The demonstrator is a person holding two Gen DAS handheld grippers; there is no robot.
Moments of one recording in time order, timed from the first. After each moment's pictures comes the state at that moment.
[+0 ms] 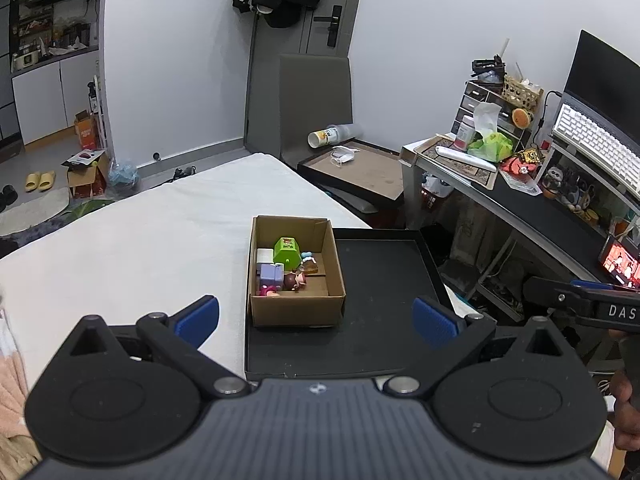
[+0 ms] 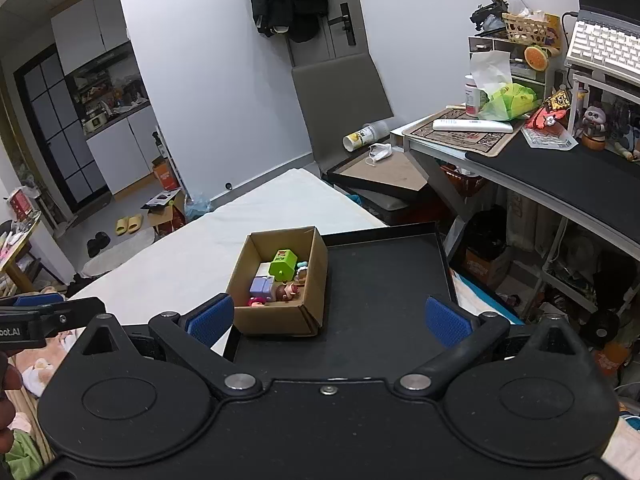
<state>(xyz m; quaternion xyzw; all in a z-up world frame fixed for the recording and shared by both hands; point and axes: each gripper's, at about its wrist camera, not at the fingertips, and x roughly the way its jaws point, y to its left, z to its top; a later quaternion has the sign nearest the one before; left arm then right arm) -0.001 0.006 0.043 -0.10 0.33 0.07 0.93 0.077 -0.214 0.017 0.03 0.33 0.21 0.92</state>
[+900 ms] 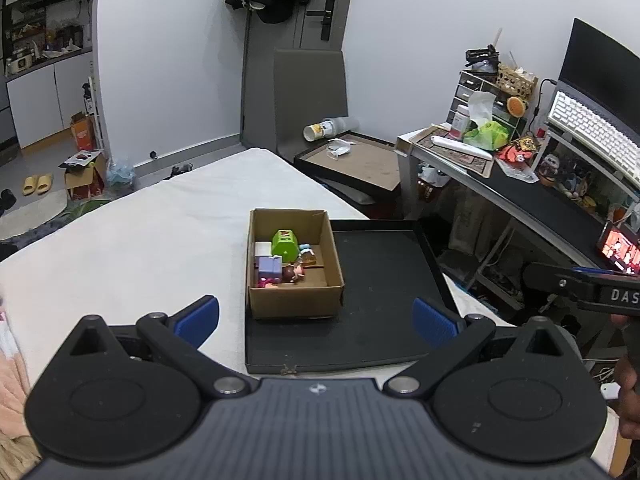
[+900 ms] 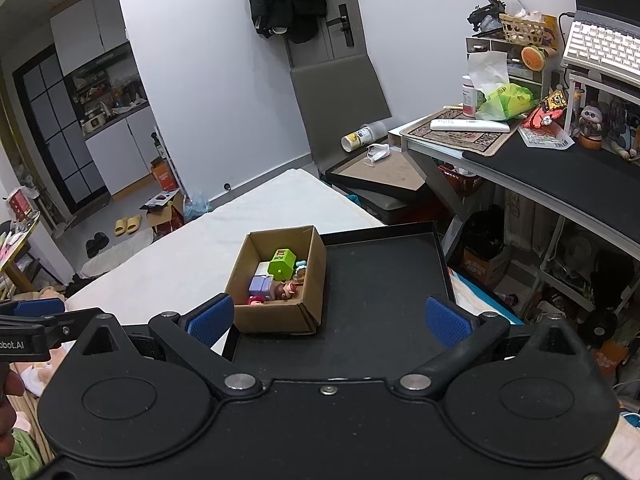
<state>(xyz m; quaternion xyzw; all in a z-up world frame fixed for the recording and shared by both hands) -0.003 0.001 0.040 -0.09 0.34 0.06 0.93 0.073 -0.215 0.017 0.03 0.33 0.21 0.92</state>
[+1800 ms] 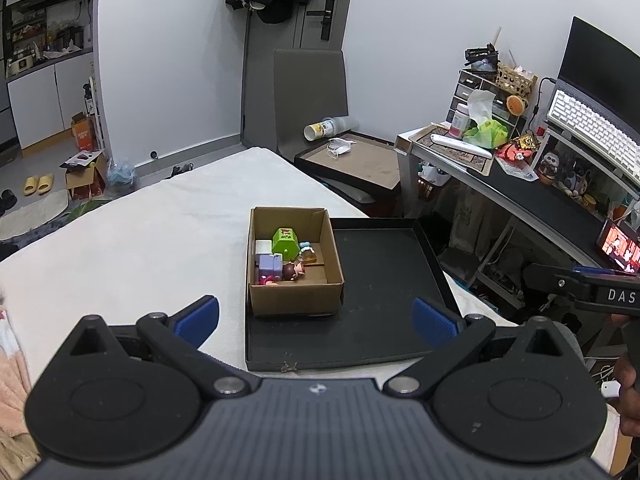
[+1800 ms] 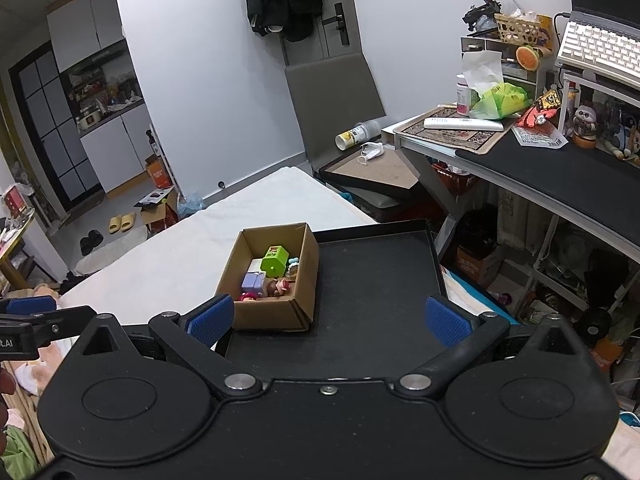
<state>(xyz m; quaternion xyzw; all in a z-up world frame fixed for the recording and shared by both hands) -0.007 -0.002 0.038 -0.09 0.34 0.07 0.93 0.070 -0.216 0.014 0.02 0.33 0.20 0.92</state>
